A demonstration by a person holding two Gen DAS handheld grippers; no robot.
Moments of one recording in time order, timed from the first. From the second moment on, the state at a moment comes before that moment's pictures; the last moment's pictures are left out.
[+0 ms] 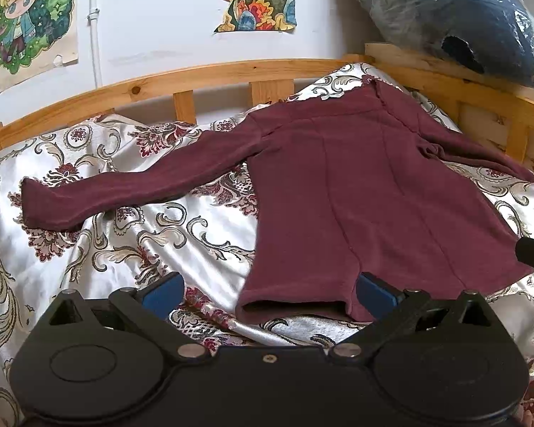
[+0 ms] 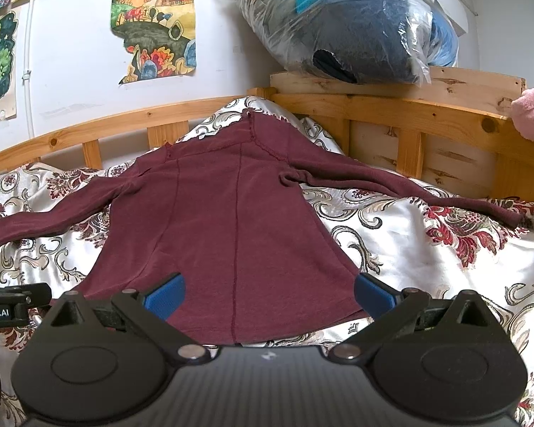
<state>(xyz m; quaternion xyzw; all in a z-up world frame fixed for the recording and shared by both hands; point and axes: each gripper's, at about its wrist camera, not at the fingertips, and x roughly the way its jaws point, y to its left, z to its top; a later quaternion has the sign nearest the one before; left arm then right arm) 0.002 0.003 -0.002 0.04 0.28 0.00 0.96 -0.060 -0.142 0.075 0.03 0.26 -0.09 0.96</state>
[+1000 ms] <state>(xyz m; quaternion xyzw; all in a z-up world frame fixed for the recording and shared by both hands) 0.005 0.002 -0.006 0.03 0.29 -0.01 0.96 -0.058 -0.152 0.073 0.01 0.26 -0.11 0.96</state>
